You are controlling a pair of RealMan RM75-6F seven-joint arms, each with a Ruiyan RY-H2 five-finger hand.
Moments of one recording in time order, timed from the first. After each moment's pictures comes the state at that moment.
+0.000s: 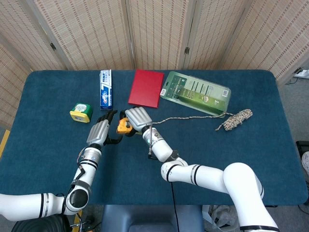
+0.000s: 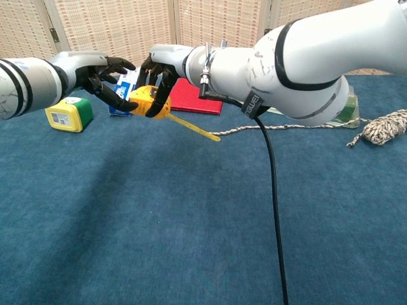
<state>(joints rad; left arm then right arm) -0.87 -1.51 -0.40 -1.79 0.42 1.19 0.43 1.33 -1.83 0.38 -1.09 -0.61 0.69 -0.34</state>
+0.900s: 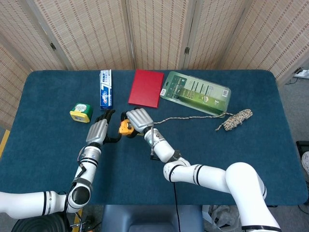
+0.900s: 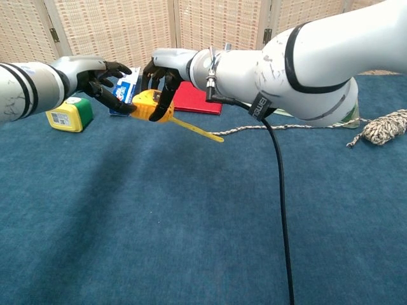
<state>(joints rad) -0.89 -1.53 -0.40 -1.75 0.38 1.19 0.45 1.32 -1.81 0.36 -1.10 -0.63 0.68 -0.33</state>
